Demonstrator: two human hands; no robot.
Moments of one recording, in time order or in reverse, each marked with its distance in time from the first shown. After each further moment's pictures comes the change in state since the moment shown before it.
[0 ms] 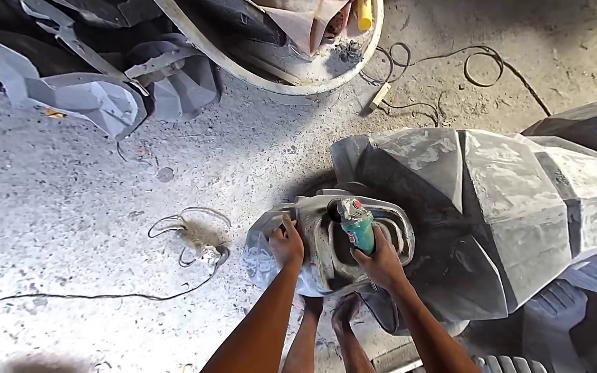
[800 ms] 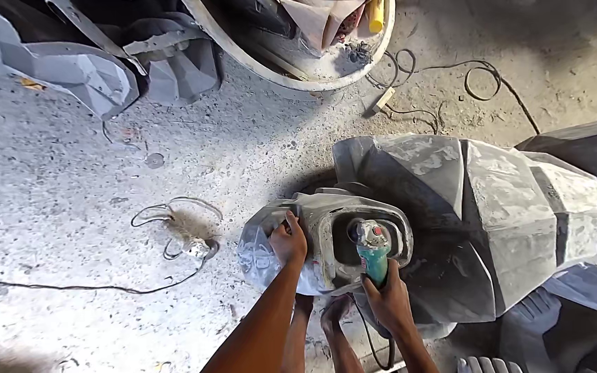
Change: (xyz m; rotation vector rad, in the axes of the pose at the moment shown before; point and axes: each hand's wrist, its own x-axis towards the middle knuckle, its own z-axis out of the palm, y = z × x) left_hand 0.001 -0.001 -0.001 -0.032 -0.031 -0.022; right_hand -0.068 0.028 0.028 -0.047 0.230 0.042
